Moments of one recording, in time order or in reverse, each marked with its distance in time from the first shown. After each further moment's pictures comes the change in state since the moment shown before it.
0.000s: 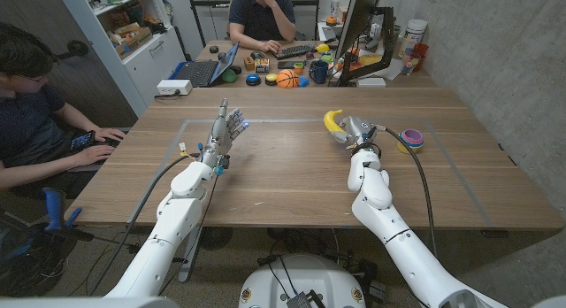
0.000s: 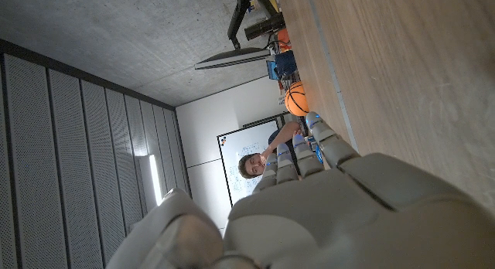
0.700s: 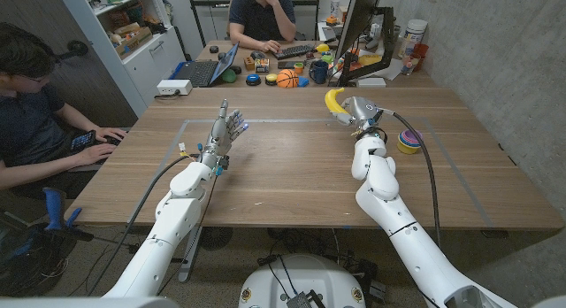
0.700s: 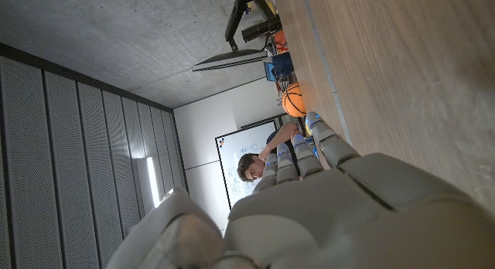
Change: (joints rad) left arm 0.000 0.006 -0.001 0.000 0.002 0.011 -0.003; left_hand 0.004 0.004 0.000 0.000 -0.007 0.000 0.000 0.000 0.000 0.000 0.000 0.000 0.000 0.000 0.000 0.000 0.000 0.000 0.000 0.000 0.000; right arm 0.018 -0.019 0.015 -0.101 -0.021 0.013 0.010; right_hand 0.000 0.000 0.000 0.000 -0.002 0.000 0.000 -0.002 0.000 0.001 0.002 0.000 0.000 0.000 0.000 -0.003 0.000 0.000 0.000 0.000 0.000
